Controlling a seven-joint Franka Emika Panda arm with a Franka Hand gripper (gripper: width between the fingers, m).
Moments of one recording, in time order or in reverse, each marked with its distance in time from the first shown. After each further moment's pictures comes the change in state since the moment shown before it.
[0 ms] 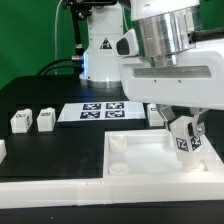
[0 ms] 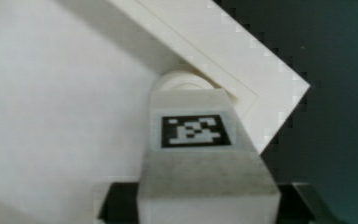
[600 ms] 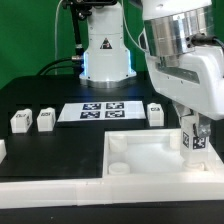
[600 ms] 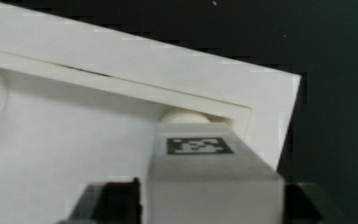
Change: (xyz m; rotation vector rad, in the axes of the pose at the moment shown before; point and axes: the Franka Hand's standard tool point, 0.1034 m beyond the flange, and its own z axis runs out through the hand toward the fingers) arm -0.015 -0.002 0.003 -0.019 -0.003 0.254
